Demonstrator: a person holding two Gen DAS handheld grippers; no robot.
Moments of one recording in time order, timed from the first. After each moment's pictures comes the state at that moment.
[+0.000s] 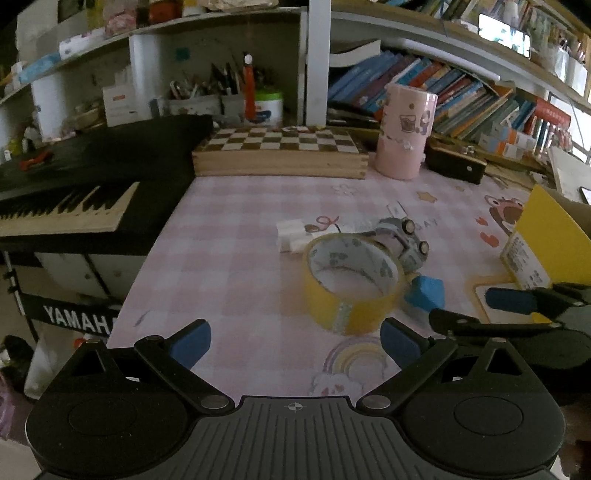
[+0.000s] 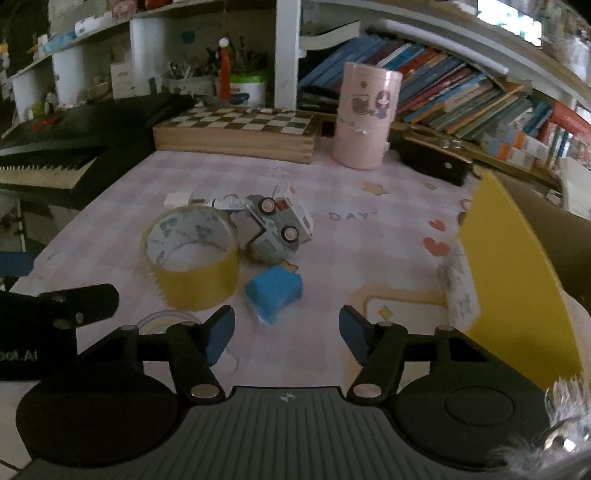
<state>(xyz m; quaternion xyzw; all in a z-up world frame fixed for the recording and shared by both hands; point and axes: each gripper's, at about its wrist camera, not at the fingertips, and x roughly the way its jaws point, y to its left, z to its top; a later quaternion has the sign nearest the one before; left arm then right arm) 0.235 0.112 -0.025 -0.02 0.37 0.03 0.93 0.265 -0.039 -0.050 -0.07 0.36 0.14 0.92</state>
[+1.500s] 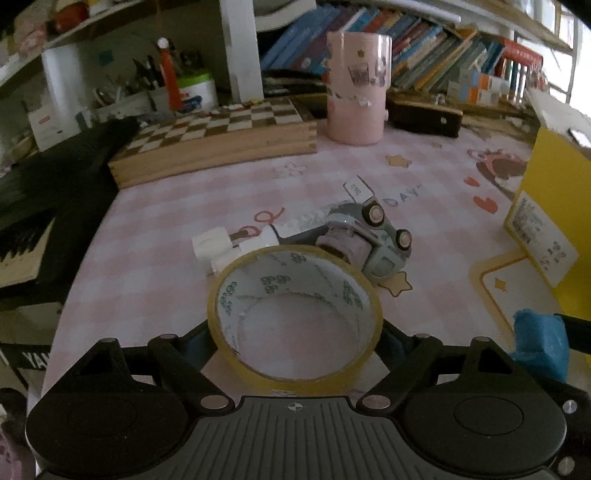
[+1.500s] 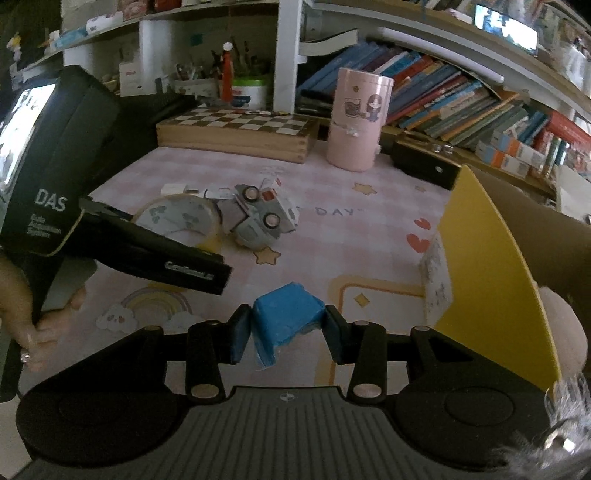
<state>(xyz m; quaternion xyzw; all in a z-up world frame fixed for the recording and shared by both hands) 0.300 0.074 -0.062 0.05 0.40 -0.03 0.92 0.240 -0.063 -0.050 -0.08 0.34 0.14 0.93</state>
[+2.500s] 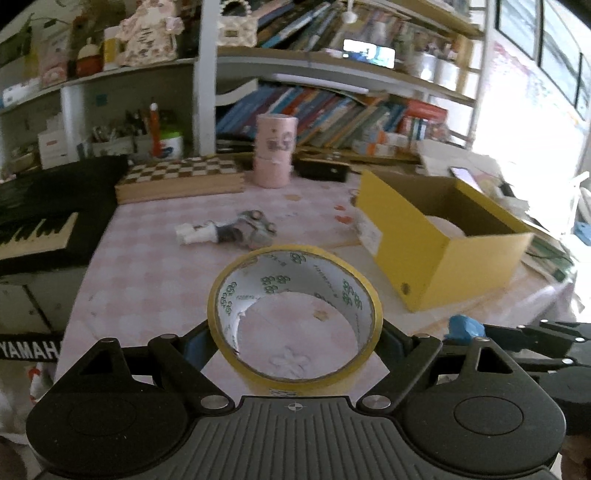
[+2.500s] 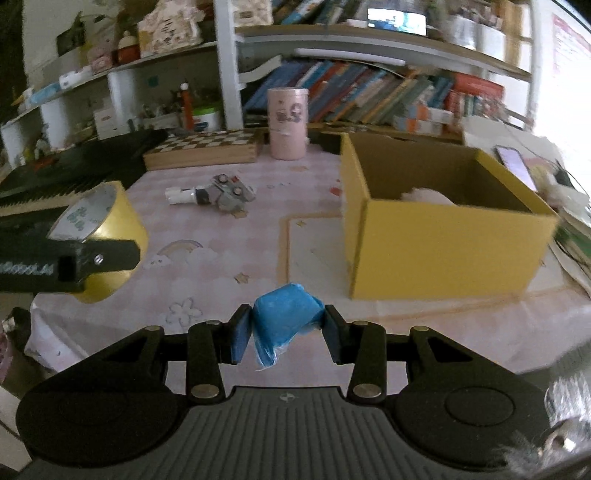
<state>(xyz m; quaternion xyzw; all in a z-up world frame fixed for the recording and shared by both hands) 0.093 0.059 0.022 0.00 0.32 -0.13 0.94 0.068 -0.121 -0.010 0.01 0.33 0.07 0.94</state>
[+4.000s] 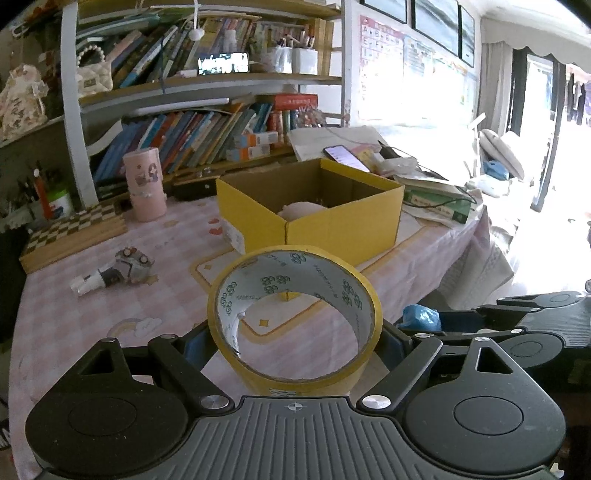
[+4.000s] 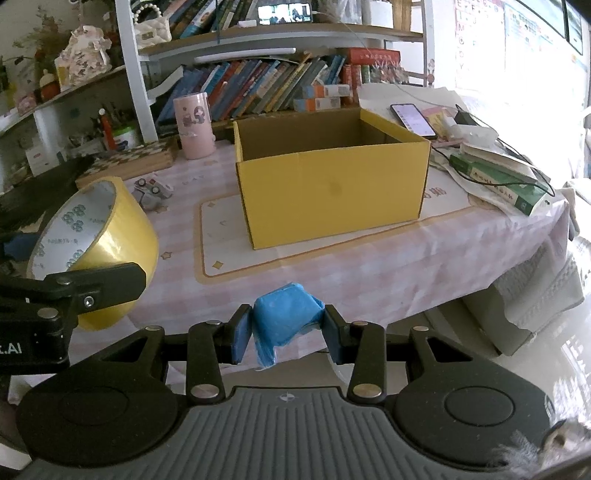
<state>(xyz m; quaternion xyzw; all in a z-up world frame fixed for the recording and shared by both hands) 0.048 -0.016 0.030 0.09 0.28 -0.29 0.91 -0.004 -0.171 -0.011 0.07 0.33 -0.06 0.94</state>
